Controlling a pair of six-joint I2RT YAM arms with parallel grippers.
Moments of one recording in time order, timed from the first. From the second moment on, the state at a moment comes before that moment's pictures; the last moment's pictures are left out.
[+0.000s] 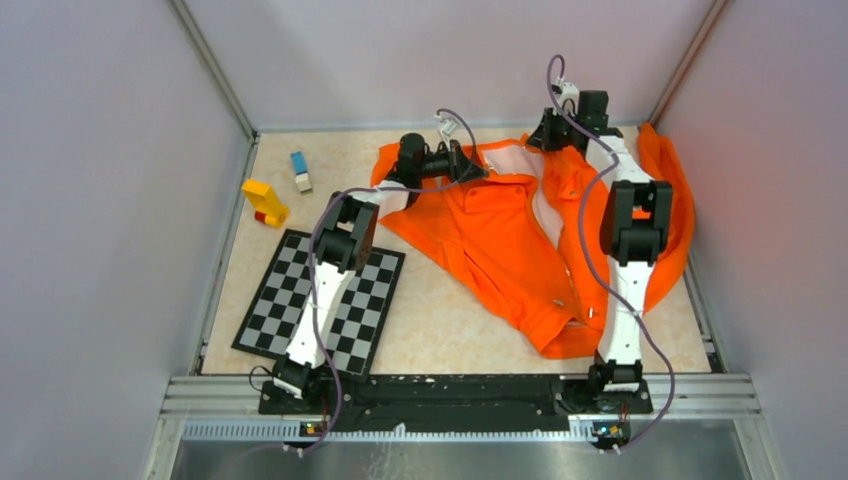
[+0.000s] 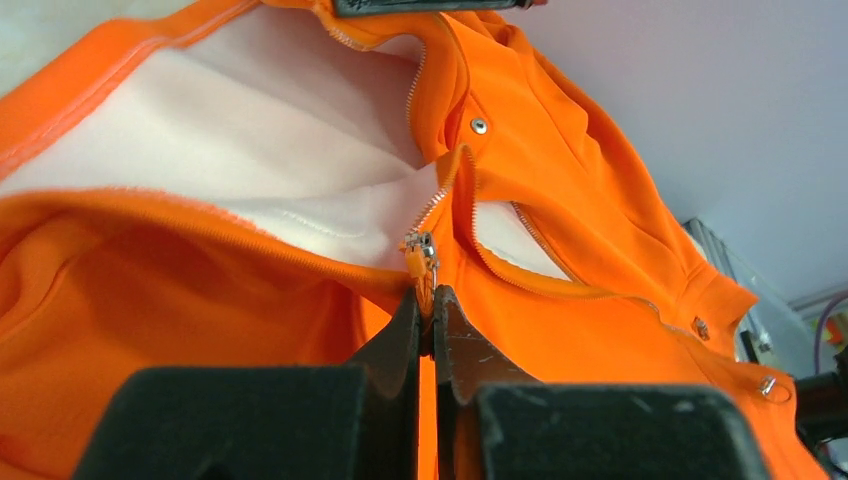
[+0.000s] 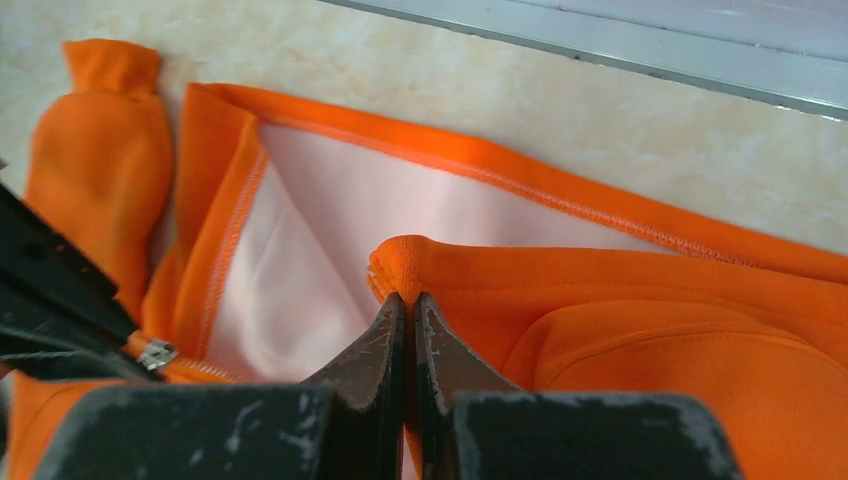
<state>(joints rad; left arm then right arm) -0.41 2.65 1.99 0.68 0.94 -0.63 0.02 2.37 2.02 -0.26 -0.57 0.05</state>
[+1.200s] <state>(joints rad) -0.44 2.61 1.96 0.97 1.36 -0.60 -0.03 2.02 1.49 -0.28 -1.22 -0.46</state>
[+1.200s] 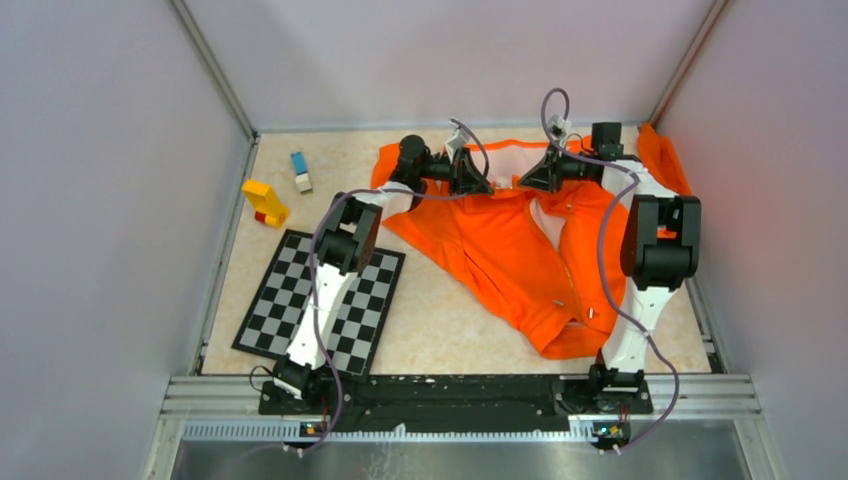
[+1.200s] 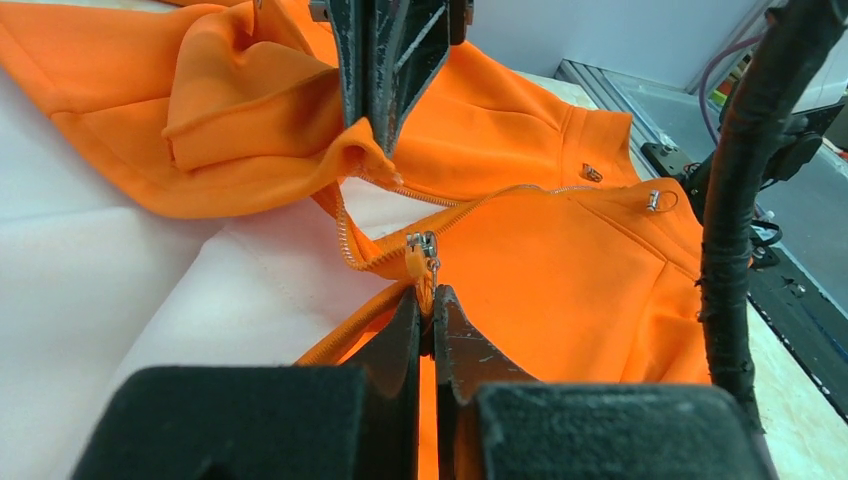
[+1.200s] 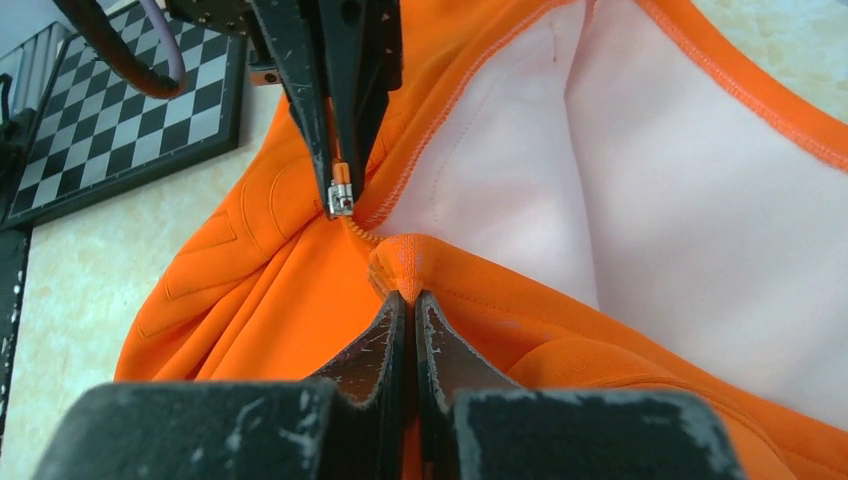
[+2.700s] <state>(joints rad) -0.48 2.53 1.85 0.58 1.24 -0.09 0.04 2.09 1.70 -0.63 -1.05 -0.62</state>
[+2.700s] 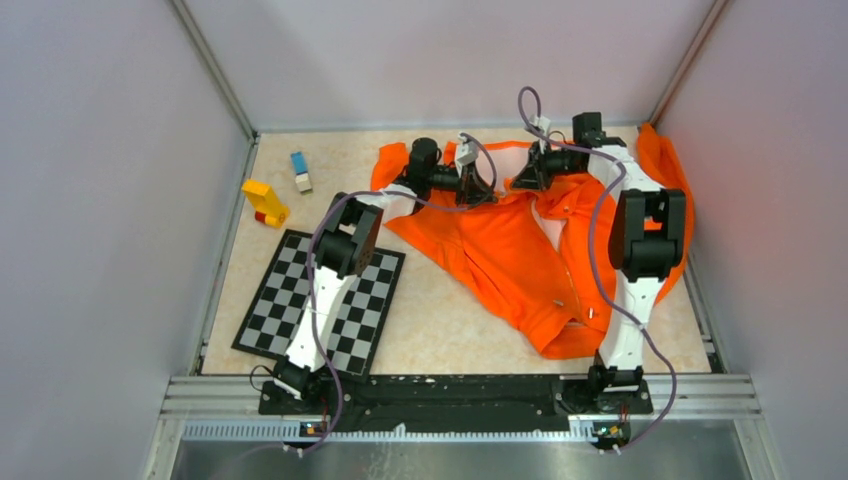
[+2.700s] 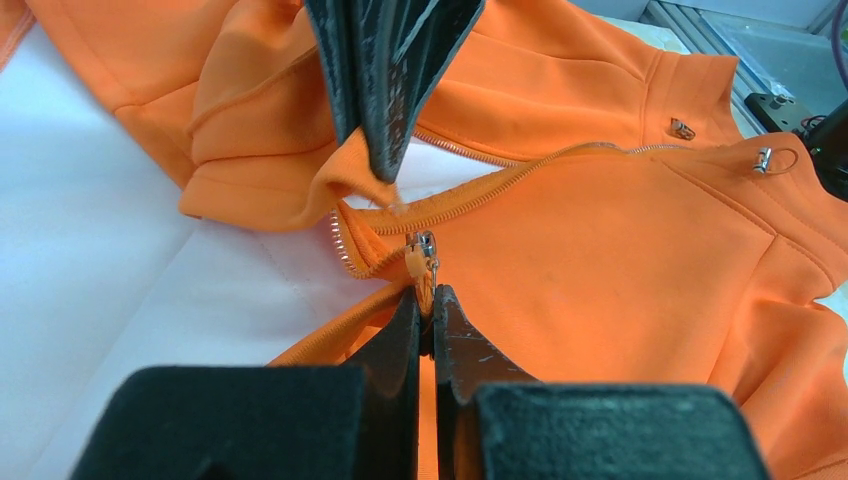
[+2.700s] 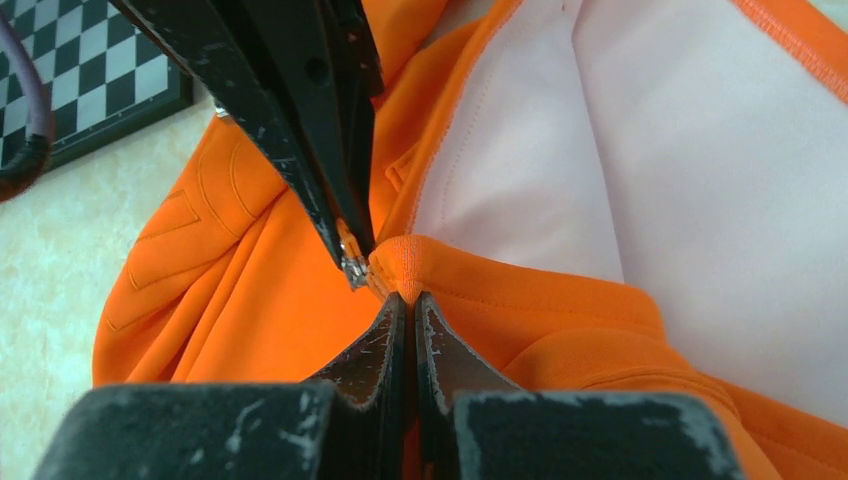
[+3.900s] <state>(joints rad) -0.48 2.52 1.88 0.57 1.24 -0.11 0.04 2.12 1.71 -0.65 -1.03 -0.63</state>
